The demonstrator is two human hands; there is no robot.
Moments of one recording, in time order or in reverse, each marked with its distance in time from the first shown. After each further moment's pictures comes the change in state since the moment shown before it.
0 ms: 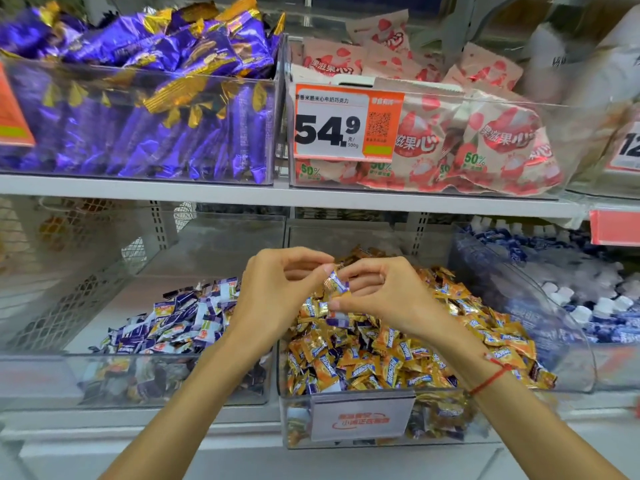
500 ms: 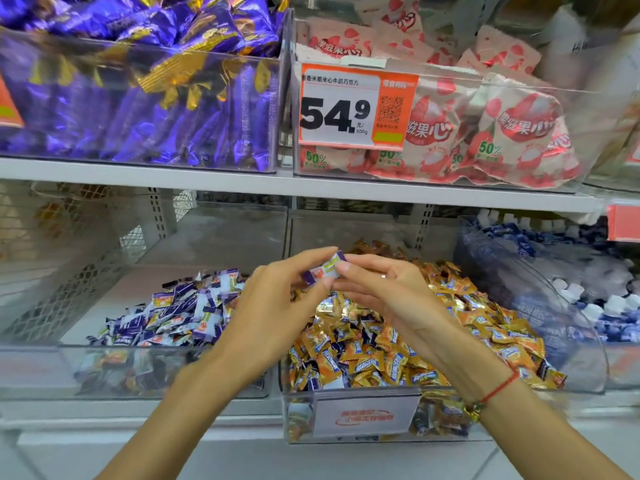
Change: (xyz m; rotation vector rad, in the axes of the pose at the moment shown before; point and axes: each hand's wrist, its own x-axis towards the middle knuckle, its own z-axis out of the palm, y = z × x) left_hand -0.018 -0.002 -0.006 0.096 -0.149 0.085; right_hand -0.006 -0.004 0.010 0.586 -0.030 0.134
